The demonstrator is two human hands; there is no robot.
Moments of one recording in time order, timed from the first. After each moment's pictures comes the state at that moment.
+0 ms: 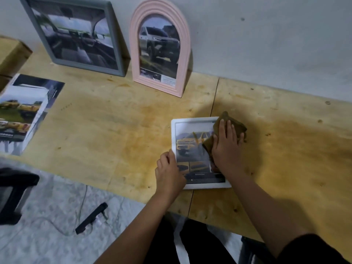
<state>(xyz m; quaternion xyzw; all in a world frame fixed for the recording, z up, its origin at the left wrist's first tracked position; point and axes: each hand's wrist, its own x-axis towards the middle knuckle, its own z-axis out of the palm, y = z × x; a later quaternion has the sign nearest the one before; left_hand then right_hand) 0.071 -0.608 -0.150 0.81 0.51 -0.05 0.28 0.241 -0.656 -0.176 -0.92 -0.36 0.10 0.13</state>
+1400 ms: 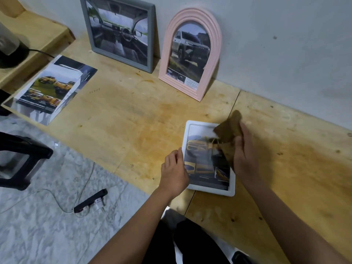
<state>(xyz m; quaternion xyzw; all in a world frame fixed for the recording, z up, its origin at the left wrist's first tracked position) 0.068 -0.616 -0.157 0.83 0.50 -0.05 0.26 0.251 -0.673 -0.121 -0.77 -0.39 0.22 0.45</state>
